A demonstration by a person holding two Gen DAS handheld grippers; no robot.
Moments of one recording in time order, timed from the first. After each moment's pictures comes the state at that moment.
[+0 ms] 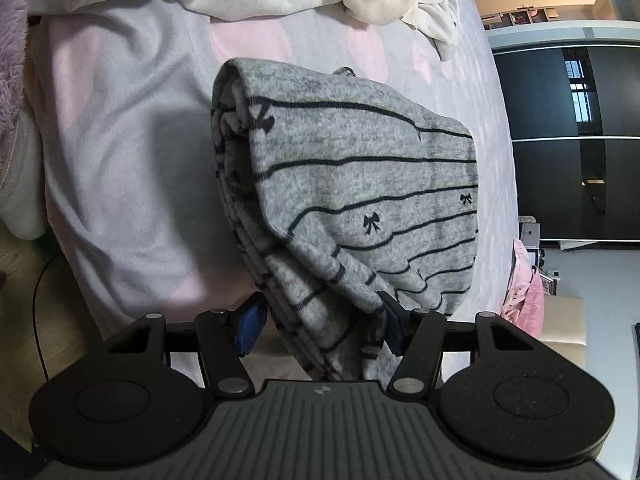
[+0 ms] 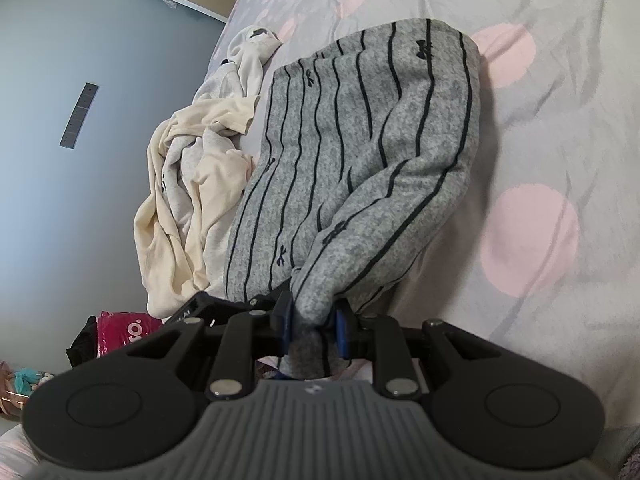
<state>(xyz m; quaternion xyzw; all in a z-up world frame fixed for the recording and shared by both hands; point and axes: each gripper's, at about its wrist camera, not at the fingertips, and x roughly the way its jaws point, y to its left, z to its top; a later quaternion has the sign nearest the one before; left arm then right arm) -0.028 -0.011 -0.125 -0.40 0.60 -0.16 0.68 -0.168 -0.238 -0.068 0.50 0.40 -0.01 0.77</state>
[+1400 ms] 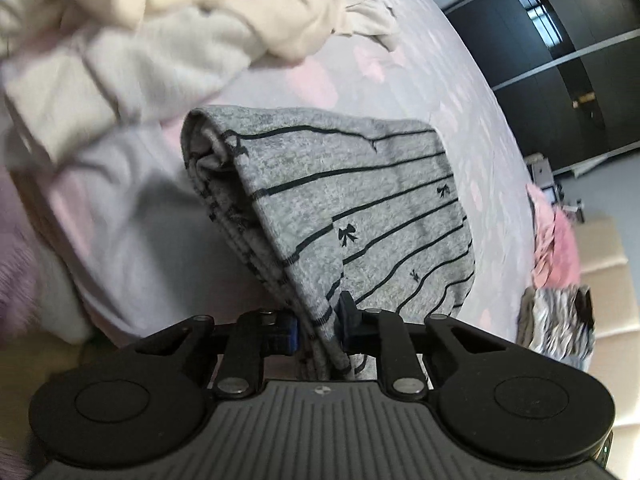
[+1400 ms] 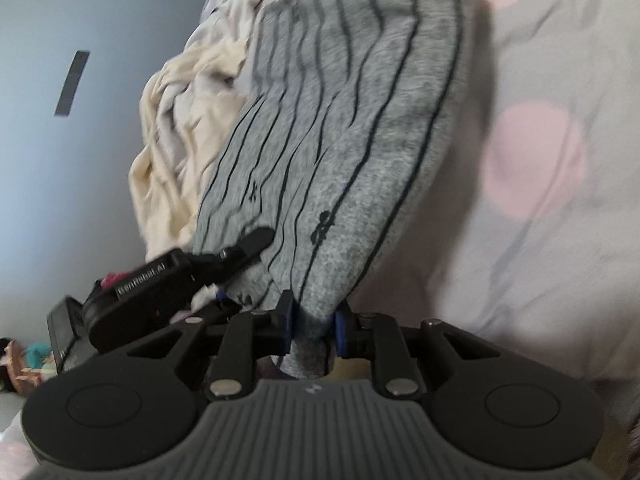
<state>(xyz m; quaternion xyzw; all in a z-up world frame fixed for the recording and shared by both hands) -0.010 -0.004 -0.076 -0.24 0.58 -0.22 0.75 -0.173 -0.216 -0.081 0.51 0.47 0.04 0.72</state>
